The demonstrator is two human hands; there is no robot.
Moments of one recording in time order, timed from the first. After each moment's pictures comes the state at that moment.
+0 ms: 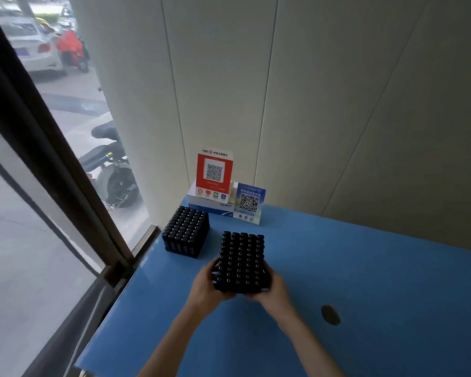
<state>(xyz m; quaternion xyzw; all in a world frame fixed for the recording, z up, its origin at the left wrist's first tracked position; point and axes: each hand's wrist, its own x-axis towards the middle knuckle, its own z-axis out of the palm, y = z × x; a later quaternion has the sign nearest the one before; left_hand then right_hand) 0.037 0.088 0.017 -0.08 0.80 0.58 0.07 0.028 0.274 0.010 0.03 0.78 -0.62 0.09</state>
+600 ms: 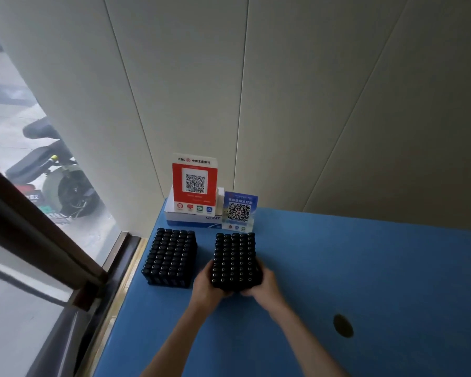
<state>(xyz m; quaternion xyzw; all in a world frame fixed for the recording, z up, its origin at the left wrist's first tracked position) -0.070 0.077 -0.015 -0.09 0.77 0.62 0.14 -0.062 0.245 -0.022 0.15 0.80 -0.57 0.11</state>
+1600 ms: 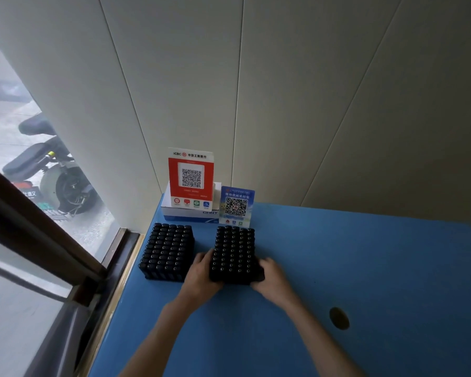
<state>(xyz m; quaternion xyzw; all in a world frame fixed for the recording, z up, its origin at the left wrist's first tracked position) -0.081 0.058 -0.016 0.09 0.91 0.41 0.09 -0.059 0.270 -0.016 0.07 0.92 -0.36 0.13</state>
